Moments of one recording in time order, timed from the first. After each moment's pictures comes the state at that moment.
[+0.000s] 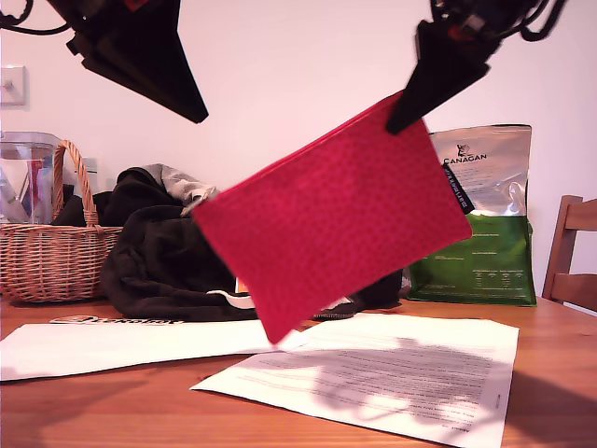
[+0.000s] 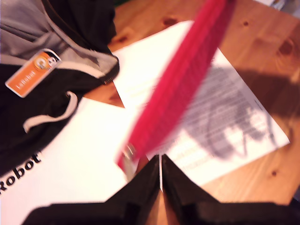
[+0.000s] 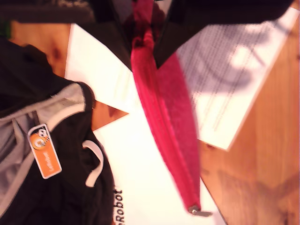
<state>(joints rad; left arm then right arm) -0.62 1.22 1.04 -0.55 0.15 0.19 0.47 1.45 1.28 -0.74 -0.29 -0.95</state>
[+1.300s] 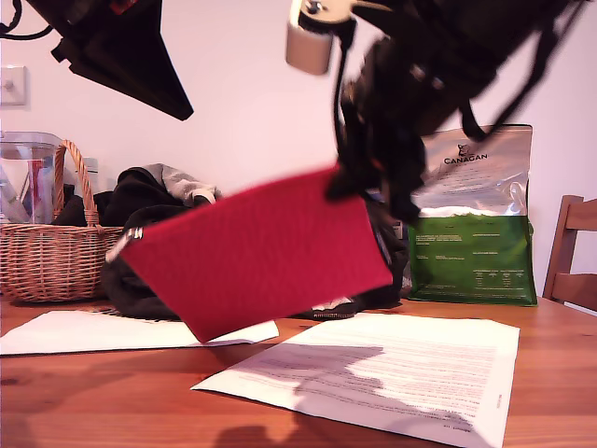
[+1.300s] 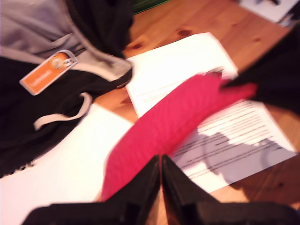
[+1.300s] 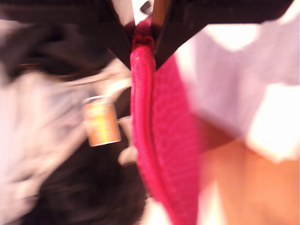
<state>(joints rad) -0.53 1.22 1.04 -0.53 0.25 0.19 0.83 1.34 0.72 0.05 0.23 -0.99</state>
